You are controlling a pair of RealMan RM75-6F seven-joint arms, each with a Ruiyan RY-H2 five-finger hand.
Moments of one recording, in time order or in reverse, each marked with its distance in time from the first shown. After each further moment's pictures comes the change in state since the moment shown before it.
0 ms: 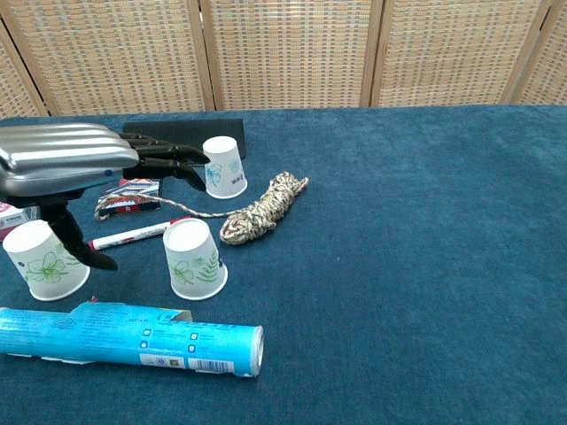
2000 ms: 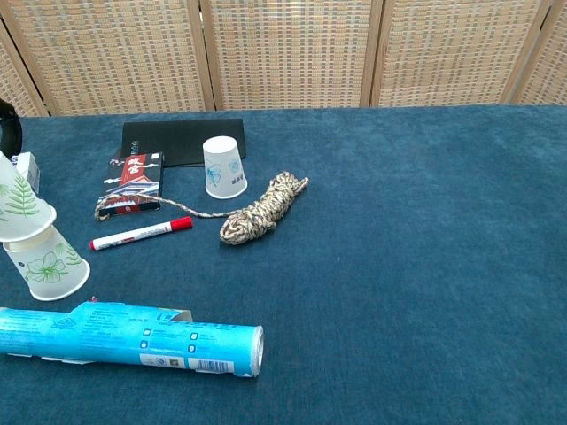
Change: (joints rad) left arm 0.062 0.371 0.043 -0.115 -0.269 0.029 -0.174; right arm -0.009 0.018 -0.028 -0.028 -0.050 0.026 0.027
